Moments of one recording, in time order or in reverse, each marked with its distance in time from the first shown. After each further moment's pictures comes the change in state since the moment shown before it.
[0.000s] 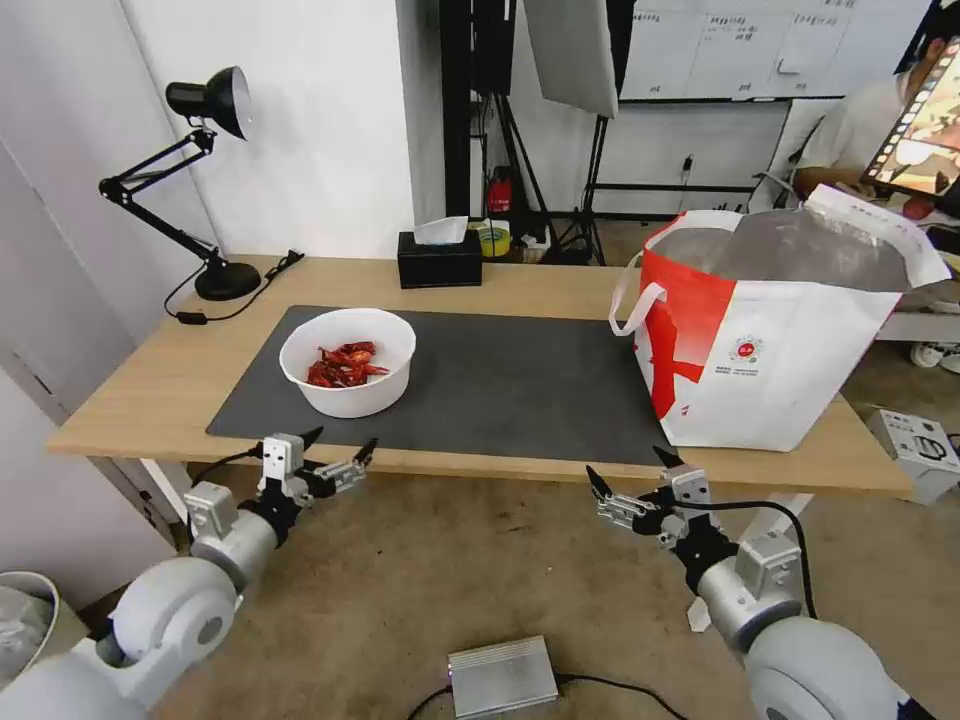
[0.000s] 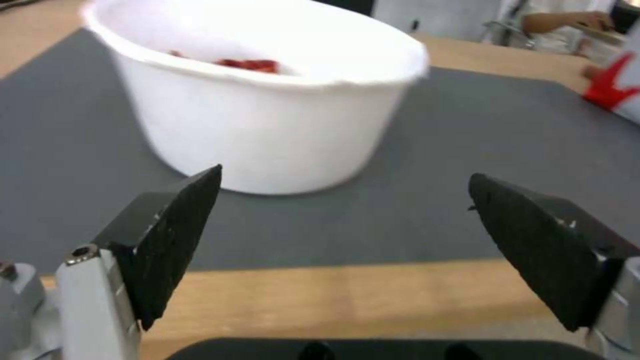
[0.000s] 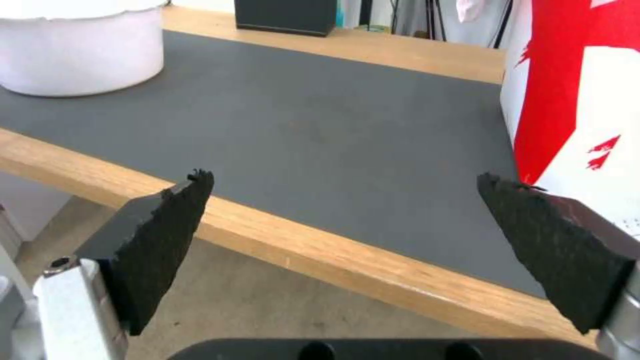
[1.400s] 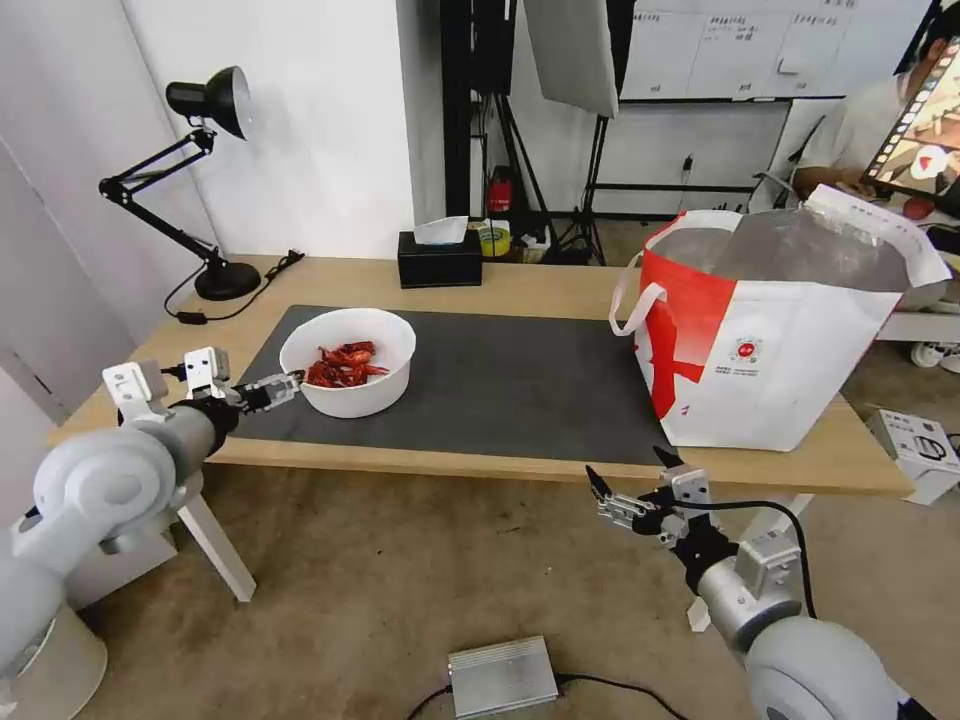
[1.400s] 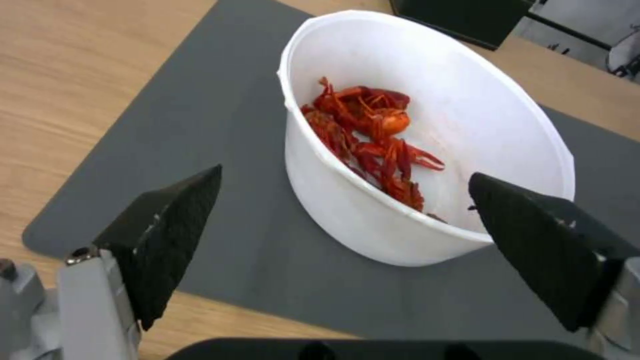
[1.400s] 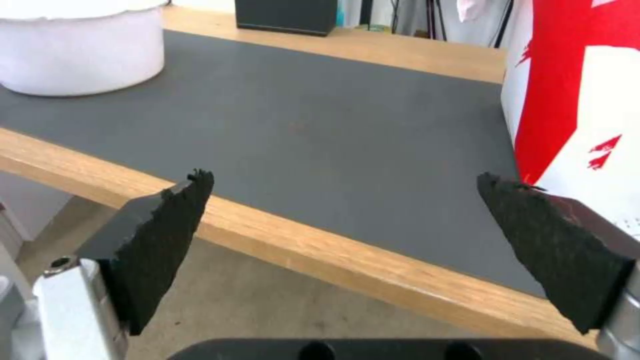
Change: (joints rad) left arm -0.307 0.139 -0.009 0.001 -0.575 0.289 -0.435; right arm 0.001 0.000 0.000 0.000 0.001 -0.001 -0.001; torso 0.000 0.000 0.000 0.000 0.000
